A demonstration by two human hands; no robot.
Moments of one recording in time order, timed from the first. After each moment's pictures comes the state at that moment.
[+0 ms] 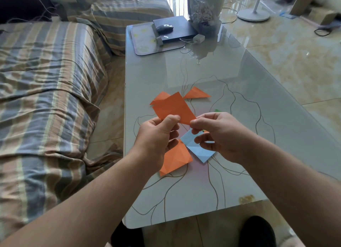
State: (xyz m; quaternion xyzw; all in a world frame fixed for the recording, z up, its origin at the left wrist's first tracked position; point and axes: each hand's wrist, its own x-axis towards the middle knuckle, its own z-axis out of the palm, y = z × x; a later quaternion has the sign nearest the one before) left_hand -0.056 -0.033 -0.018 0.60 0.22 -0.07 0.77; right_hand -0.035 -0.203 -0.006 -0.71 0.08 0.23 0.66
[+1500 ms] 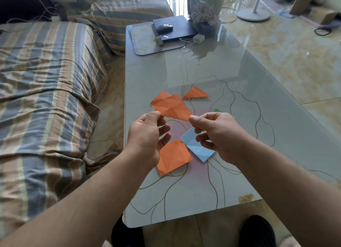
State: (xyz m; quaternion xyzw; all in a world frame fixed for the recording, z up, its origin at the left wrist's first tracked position) left_hand -0.048 -0.023 -0.022 0.55 0.28 0.00 0.79; right_hand -0.038 -0.196 -0.011 -0.70 0.11 0.18 0.68
